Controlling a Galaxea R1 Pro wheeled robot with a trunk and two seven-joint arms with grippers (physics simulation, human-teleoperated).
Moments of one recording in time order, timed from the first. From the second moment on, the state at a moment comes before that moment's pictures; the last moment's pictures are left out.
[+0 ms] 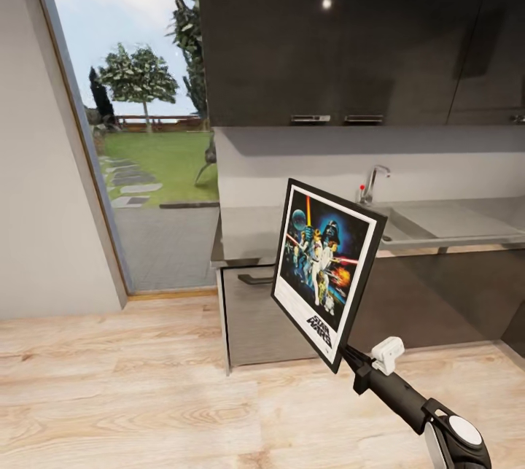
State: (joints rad) left arm 0.03 0.00 0.25 -0.73 0.00 0.01 -0.17; right arm -0.13 0.01 -0.30 -1.36 0.01 0.07 0.84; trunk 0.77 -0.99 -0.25
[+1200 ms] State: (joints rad) left arm 0.03 0.00 0.25 -0.73 0.00 0.01 -0.17; right arm -0.13 0.01 -0.30 -1.36 0.01 0.07 0.84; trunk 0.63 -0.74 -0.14
